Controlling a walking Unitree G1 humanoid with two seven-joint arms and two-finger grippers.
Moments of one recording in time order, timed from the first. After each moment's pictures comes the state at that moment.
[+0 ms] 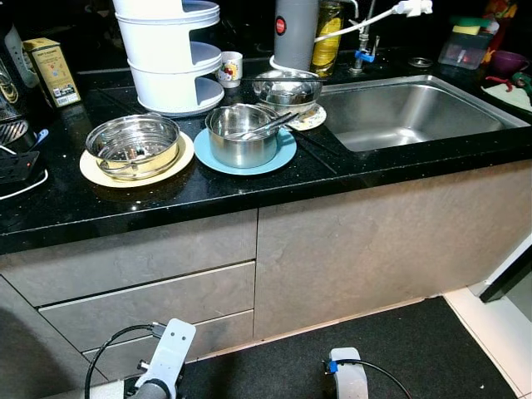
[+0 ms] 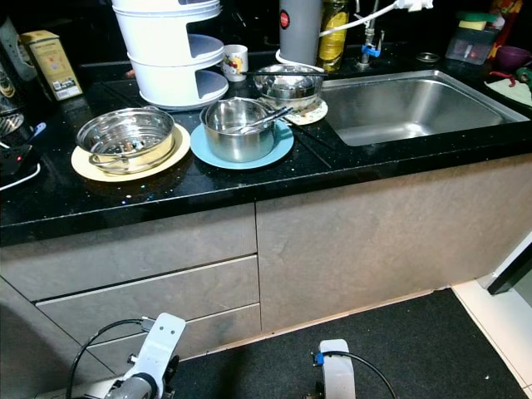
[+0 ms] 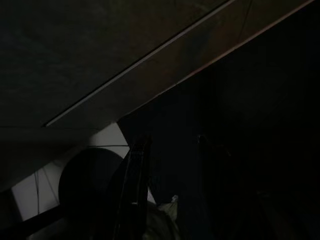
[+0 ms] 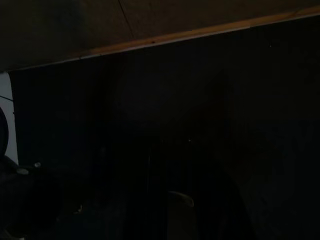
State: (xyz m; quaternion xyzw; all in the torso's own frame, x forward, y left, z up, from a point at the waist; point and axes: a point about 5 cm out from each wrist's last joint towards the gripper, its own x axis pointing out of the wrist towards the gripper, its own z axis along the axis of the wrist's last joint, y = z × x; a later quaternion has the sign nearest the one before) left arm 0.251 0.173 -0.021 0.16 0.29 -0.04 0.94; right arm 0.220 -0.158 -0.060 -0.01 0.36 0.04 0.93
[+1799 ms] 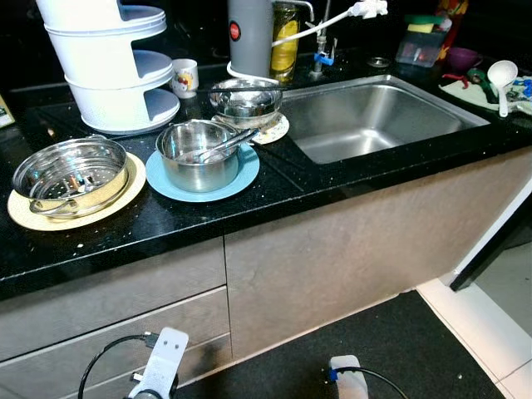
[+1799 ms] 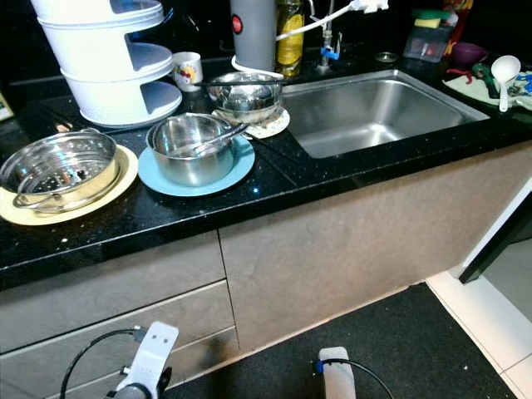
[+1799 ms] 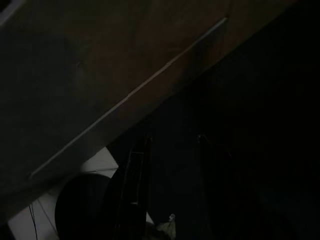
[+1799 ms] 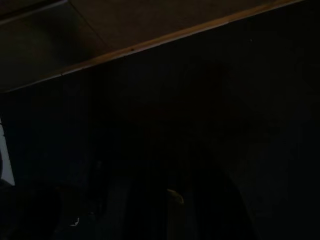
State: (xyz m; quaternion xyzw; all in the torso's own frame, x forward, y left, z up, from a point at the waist) left arm 0.242 0.178 -0.030 0.14 0.32 -0.03 0.94; right arm 0.213 -0.158 -0.065 -0.01 0.37 0.05 0.93
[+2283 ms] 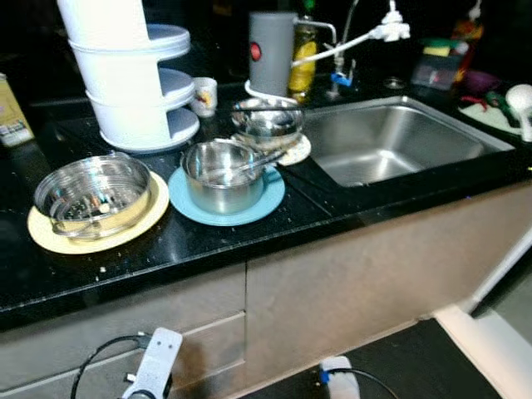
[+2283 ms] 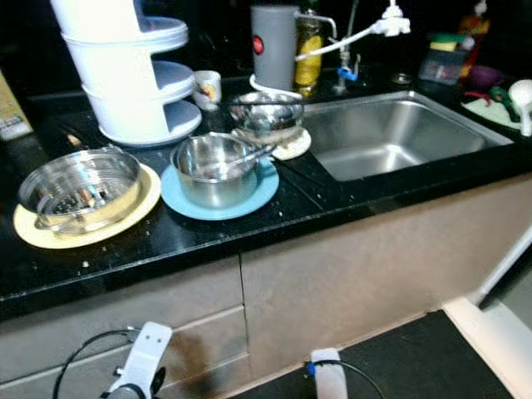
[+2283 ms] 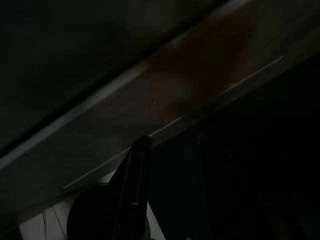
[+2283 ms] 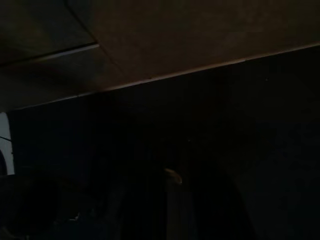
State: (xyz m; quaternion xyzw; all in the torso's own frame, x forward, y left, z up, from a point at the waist) left arm 0.242 0.180 -0.030 0.14 0.31 -0.03 0.94; right arm 0.209 -0.160 -0.067 -0.01 0.38 0.05 0.92
